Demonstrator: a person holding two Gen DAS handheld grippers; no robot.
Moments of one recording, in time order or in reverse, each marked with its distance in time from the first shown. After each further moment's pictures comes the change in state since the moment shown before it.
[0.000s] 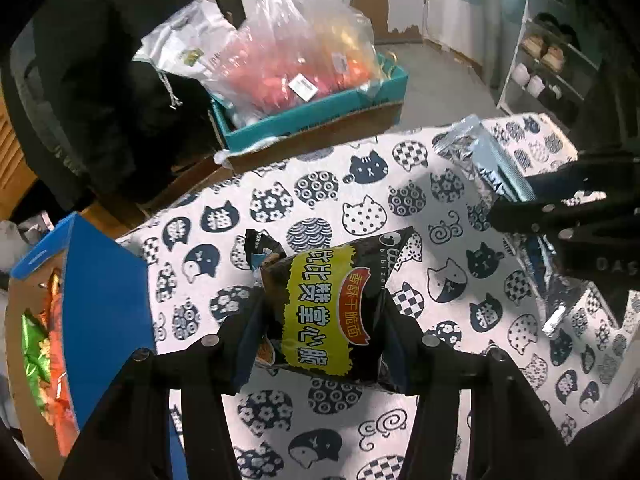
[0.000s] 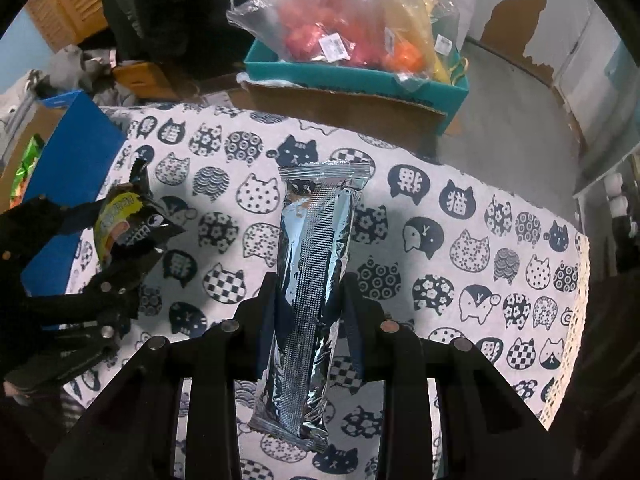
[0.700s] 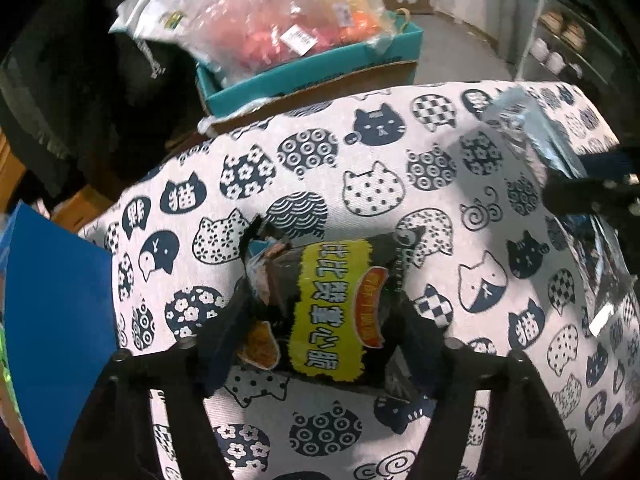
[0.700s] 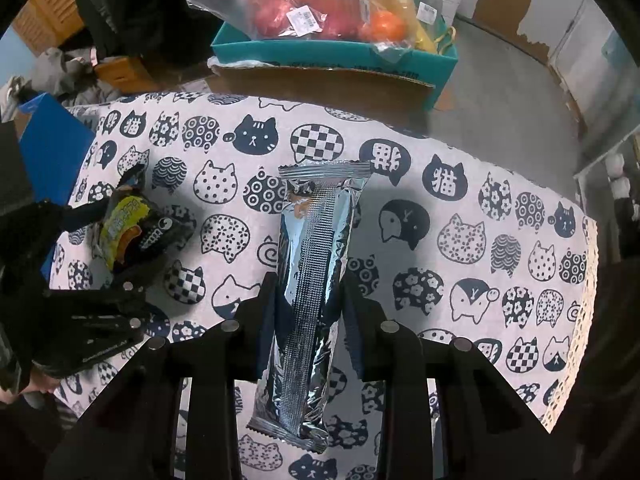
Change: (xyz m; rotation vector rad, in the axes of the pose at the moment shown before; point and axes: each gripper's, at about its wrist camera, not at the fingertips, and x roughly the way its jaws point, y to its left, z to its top) left arm 0.065 -0.020 -0.004 0.021 0.095 0.044; right arm 0.032 -0.031 -0.003 0.048 0.064 -0.001
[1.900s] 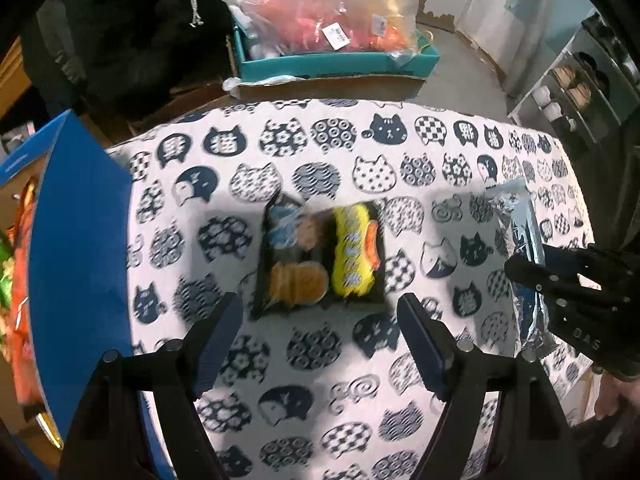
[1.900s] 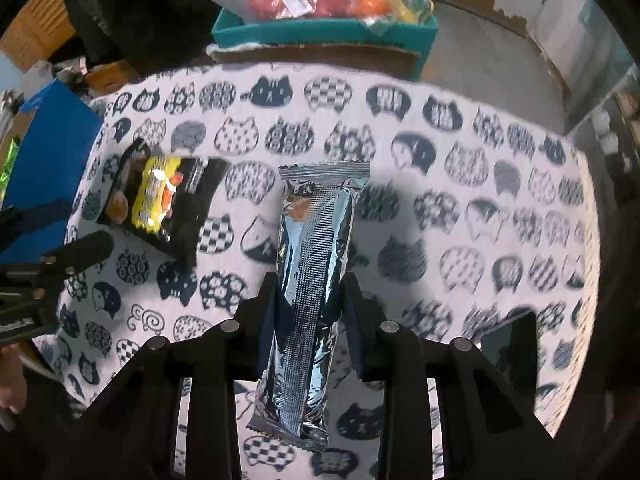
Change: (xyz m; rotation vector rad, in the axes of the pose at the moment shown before) left arm -0.042 0.043 -0.009 -0.235 0.106 -0.173; right arm -0.019 0.019 -0.042 0.089 0.008 -0.015
